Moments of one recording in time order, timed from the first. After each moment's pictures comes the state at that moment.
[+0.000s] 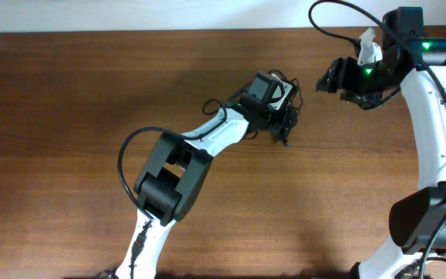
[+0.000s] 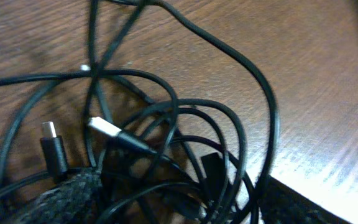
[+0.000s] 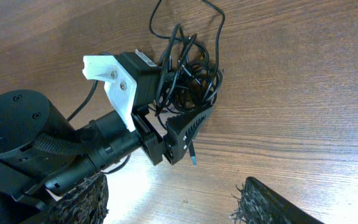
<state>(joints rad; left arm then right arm) -0.61 2.31 1.65 -0.21 0.27 -0.12 -0.05 1.87 1.88 -1.25 -0.44 0.23</state>
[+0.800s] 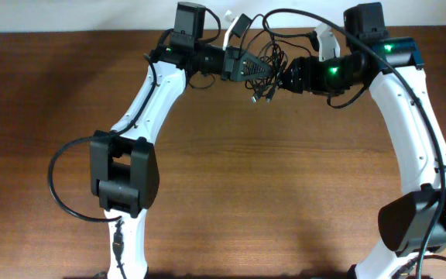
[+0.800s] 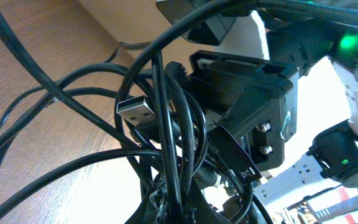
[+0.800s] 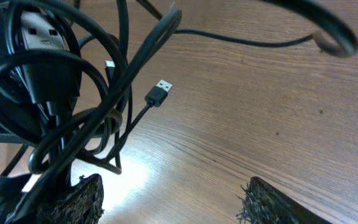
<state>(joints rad) -0.28 2.21 1.96 -0.44 1.43 -0.17 0.11 1.87 1.88 -1.12 -0.58 0.12</state>
